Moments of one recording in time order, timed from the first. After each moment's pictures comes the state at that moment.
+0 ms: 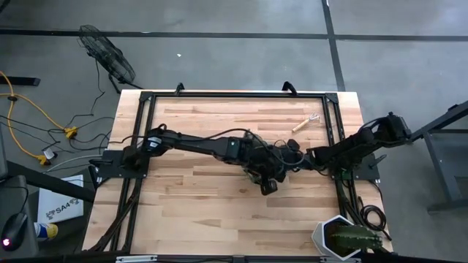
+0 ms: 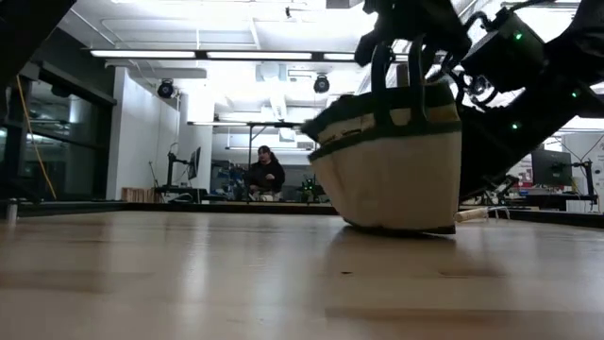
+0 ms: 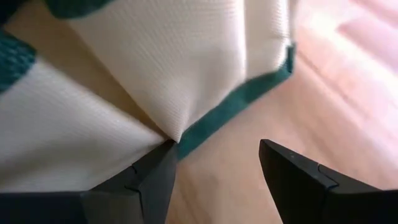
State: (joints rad) left arm -0.14 2.19 2.16 -0.71 0.02 -0.39; right arm 0.12 1.43 0.33 0.32 0.39 0.52
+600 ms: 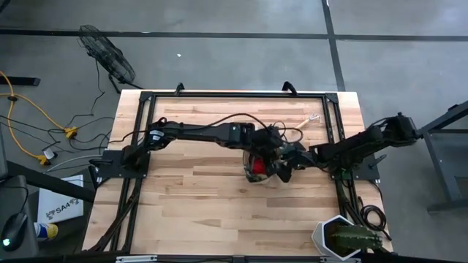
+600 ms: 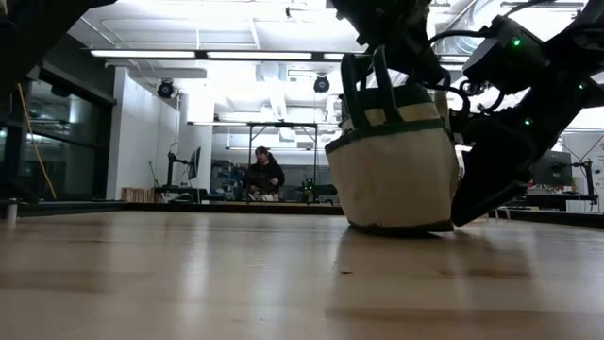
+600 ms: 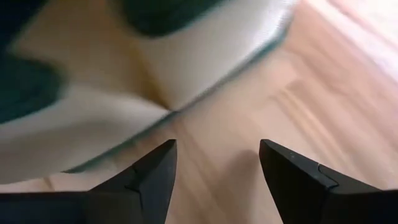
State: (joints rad) left arm -0.01 2.20 2.16 -0.71 -0.01 -0.40; right arm 0.10 1.31 0.34 0.07 0.23 0.67
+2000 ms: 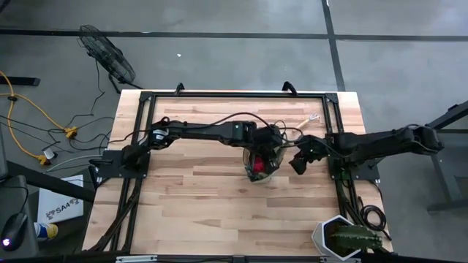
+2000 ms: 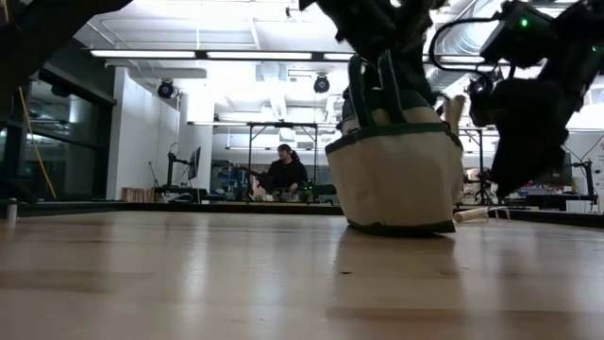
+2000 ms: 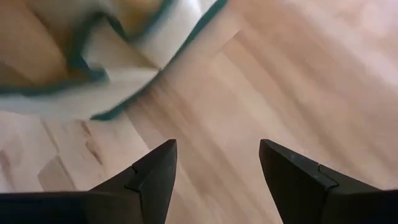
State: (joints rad) left arm 0.00 2.24 2.16 -0.75 0.01 -0.35; right arm -0.08 0.89 0.38 -0.47 -0.01 0.71
